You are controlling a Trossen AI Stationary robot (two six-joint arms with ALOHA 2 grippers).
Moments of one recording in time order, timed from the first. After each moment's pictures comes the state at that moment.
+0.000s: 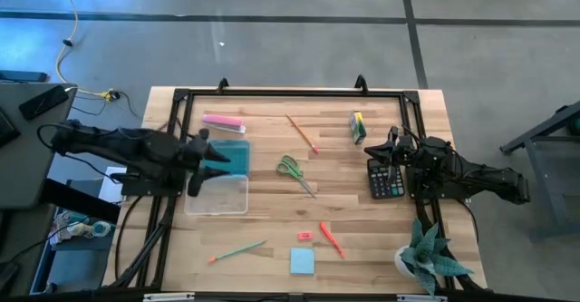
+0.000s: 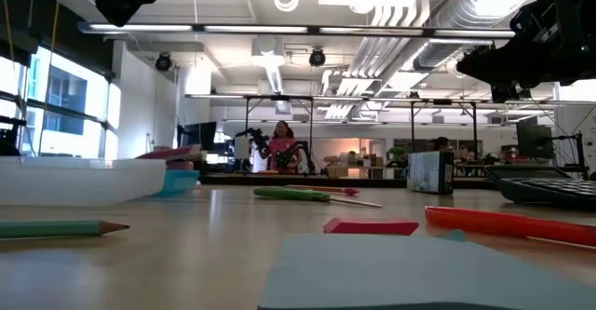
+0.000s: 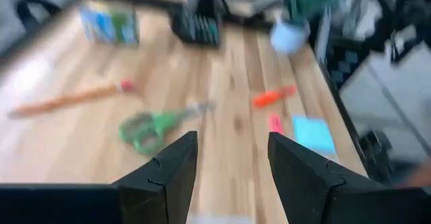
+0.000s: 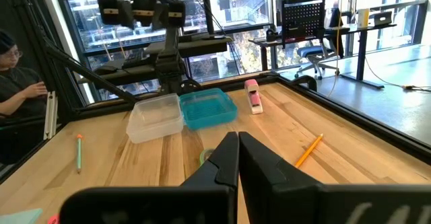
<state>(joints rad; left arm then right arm) -0.12 0.64 0.70 -0.54 -0.15 -0.29 -0.25 0.01 0.02 0.00 -0.07 0.12</state>
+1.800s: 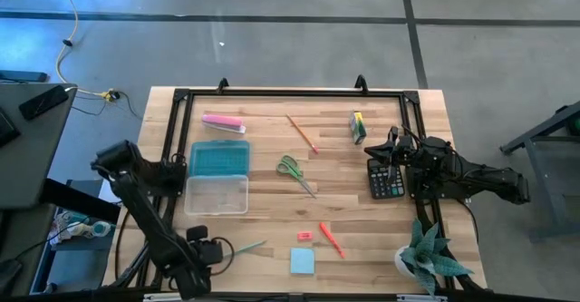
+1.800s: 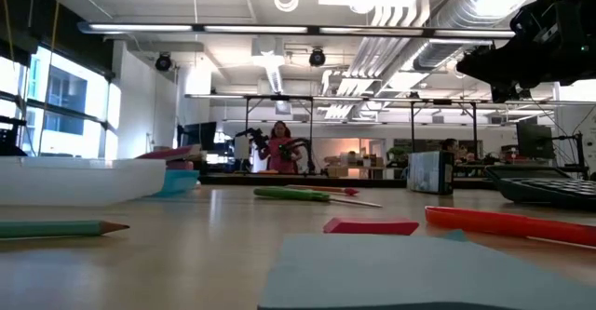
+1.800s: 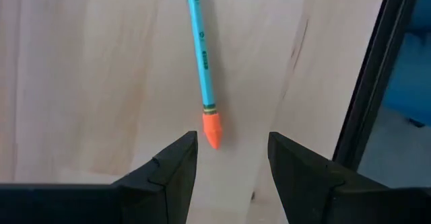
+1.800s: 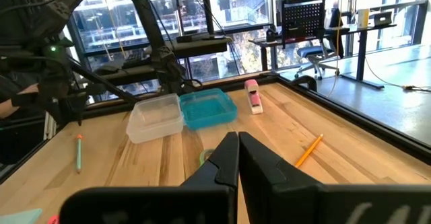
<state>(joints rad) -0.91 1.75 1.12 -0.79 -0.15 -1.23 -0.25 0.01 0.02 0.00 -0.07 0.12</state>
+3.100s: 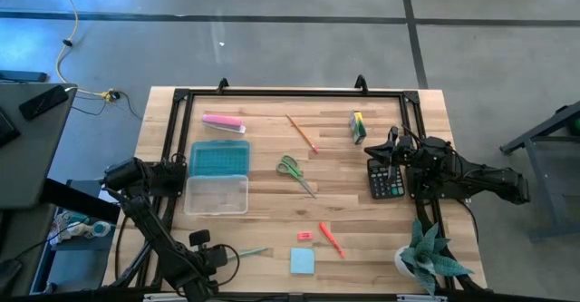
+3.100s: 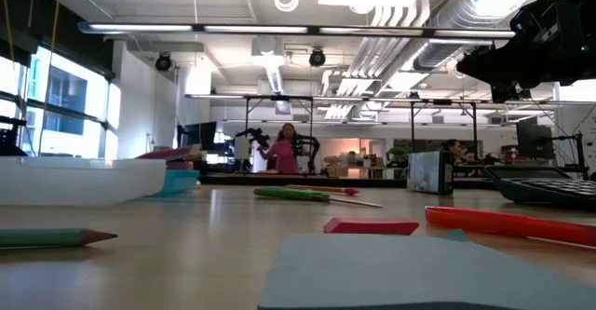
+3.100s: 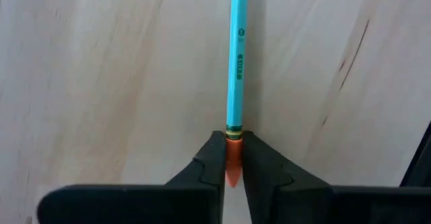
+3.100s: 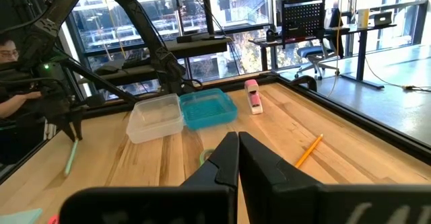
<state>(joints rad) -0.91 1.93 1.16 -0.81 -0.21 -1.31 -0.25 0.01 0.02 0.00 -0.07 0.12</state>
